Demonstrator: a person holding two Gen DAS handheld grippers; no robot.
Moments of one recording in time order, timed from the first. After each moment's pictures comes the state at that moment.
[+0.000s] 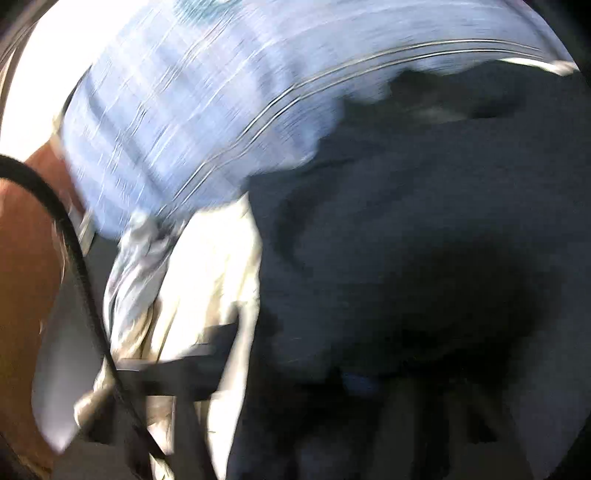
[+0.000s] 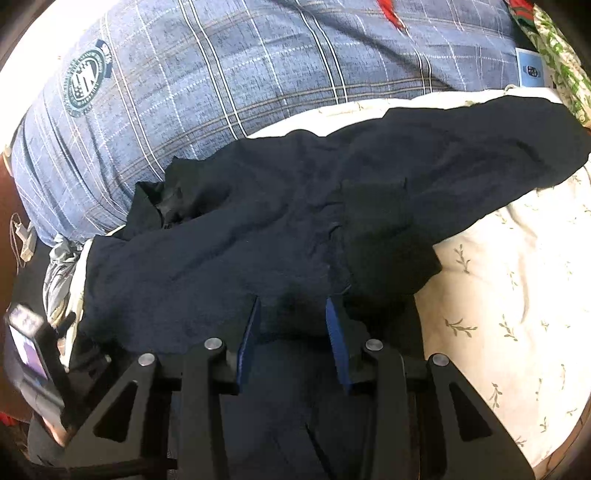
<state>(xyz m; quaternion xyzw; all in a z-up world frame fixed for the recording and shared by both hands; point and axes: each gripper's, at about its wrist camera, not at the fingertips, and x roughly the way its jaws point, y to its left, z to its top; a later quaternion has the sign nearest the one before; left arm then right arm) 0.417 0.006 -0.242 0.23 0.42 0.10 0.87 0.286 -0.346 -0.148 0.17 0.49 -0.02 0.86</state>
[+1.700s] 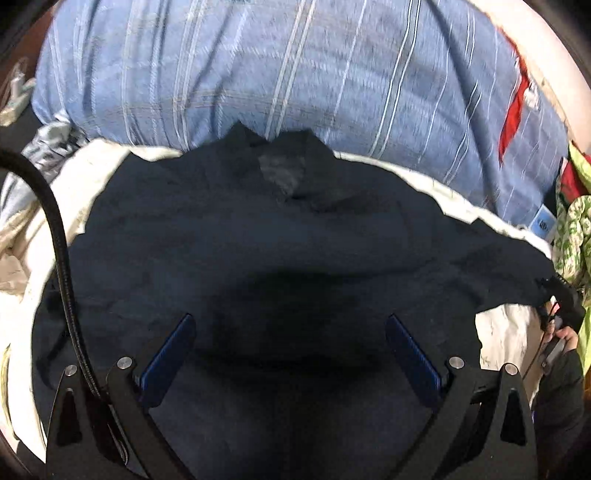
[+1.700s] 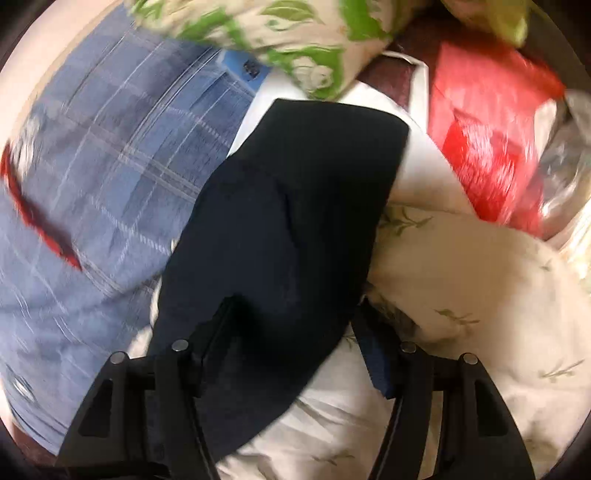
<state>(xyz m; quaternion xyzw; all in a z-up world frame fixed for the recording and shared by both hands) 0.399 -0.088 -0.170 -0.10 0.49 -0.05 0.86 0.299 -0.721 -0.178 0.45 0.32 -0.24 0.80</state>
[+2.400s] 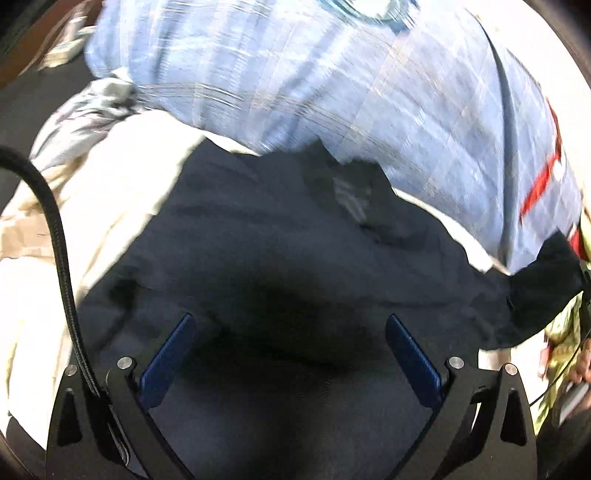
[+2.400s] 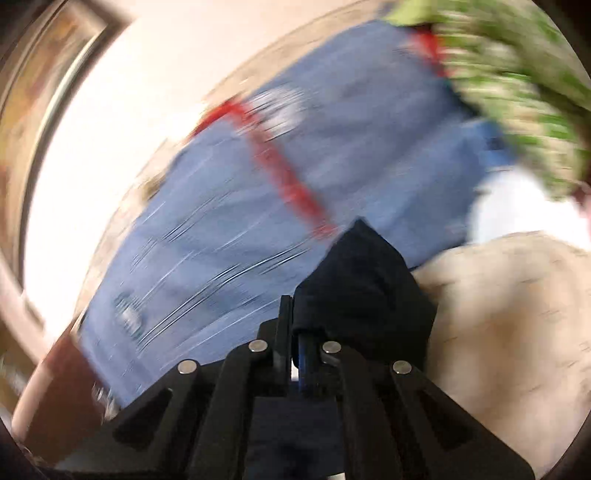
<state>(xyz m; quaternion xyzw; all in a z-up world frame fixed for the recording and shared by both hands) 0.385 0.017 -0.161 -0.20 0.47 0.00 0.86 0.314 -0.492 -0.015 0.32 0.21 0.05 0.92</state>
